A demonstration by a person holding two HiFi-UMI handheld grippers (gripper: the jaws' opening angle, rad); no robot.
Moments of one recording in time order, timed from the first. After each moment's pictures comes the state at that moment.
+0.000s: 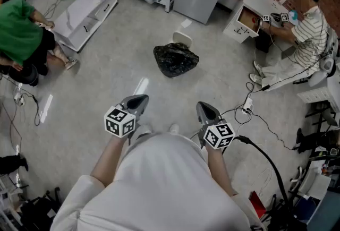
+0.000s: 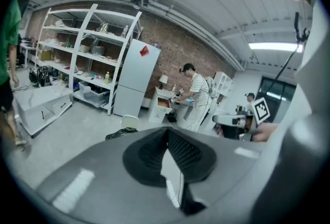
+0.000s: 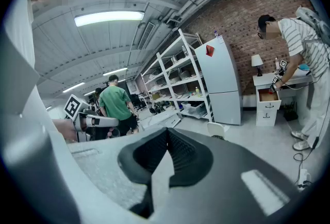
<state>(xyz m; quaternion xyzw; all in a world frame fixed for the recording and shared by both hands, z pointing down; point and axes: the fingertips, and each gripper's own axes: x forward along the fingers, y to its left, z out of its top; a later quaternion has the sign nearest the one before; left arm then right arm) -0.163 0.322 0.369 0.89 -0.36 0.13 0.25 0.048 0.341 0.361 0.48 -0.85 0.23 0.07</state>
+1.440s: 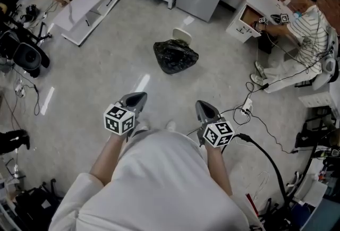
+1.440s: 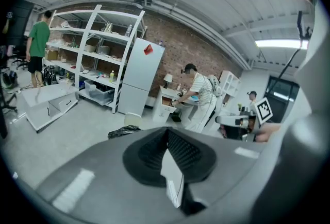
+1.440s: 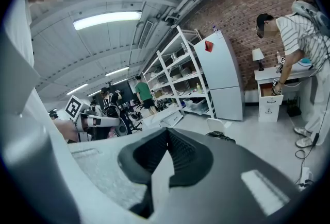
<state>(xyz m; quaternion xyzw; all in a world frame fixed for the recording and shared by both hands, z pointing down) -0.126 0.326 0.379 0.87 -0.39 0.14 0.26 0.090 0.340 0.375 0.45 -0.85 0.25 0.07</state>
